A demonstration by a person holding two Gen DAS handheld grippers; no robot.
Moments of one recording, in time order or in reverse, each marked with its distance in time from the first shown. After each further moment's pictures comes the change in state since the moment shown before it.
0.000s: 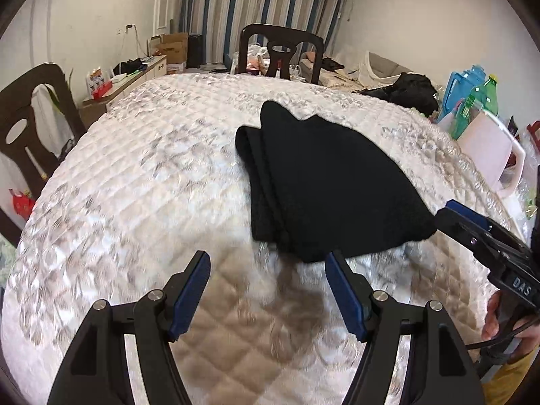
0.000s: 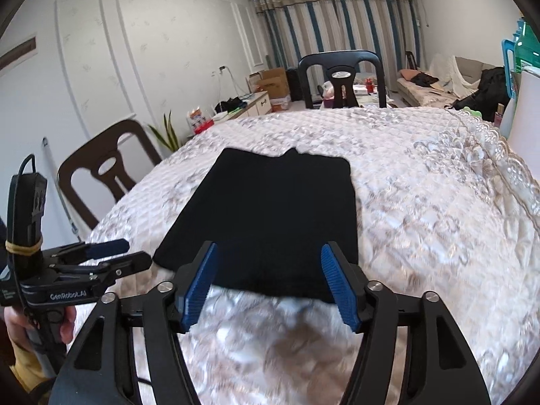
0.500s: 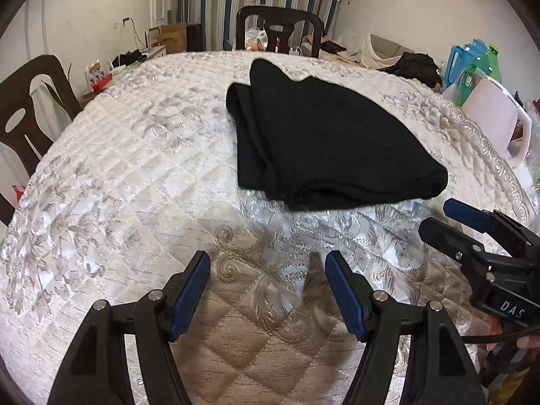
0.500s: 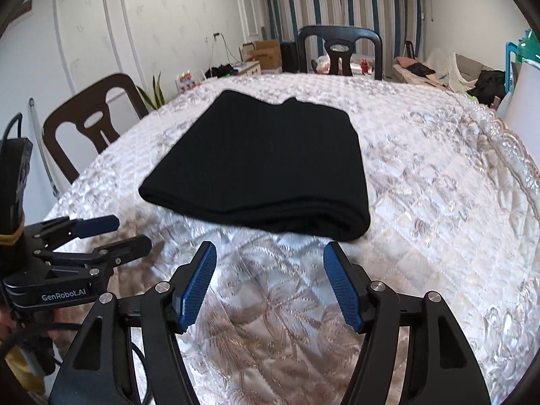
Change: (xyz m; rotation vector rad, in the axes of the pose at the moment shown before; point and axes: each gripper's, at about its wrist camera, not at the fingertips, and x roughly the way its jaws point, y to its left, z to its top) left arm 0.020 -0.015 -0.032 0.028 0.070 0.031; right arm 0.018 0.014 -0.036 -0.049 0.134 -0.089
